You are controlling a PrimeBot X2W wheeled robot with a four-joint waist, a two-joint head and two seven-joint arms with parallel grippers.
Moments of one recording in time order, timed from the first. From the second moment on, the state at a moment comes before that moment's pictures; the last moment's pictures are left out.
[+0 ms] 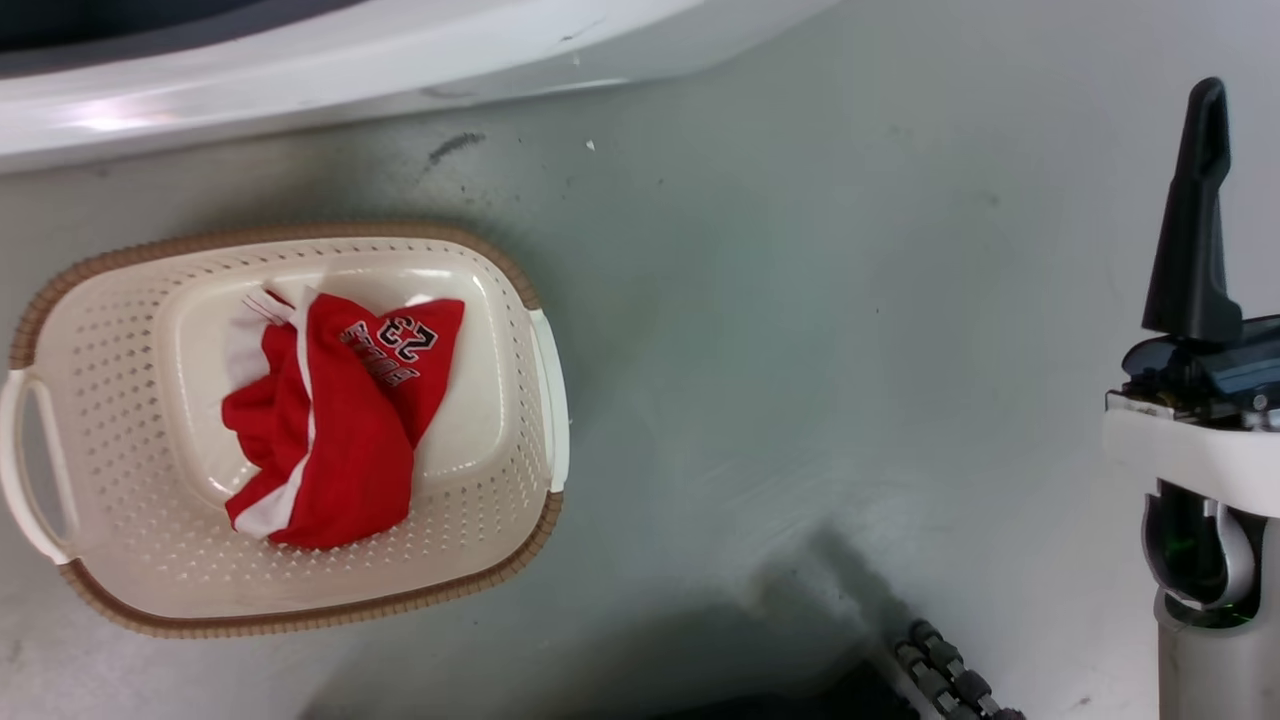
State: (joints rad) left arm -1.68 0.40 -0.17 1.16 -0.10 -0.13 0.35; right arm -0.34 -0.05 -0.04 -0.24 0.21 0.13 -0.26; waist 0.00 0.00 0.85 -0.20
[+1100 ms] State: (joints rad) left arm -1.87 0.44 -0.26 1.25 -0.11 -0.12 0.36; right arm -0.37 -0.05 -0.04 -0.29 0.27 0.13 -0.26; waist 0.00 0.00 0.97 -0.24
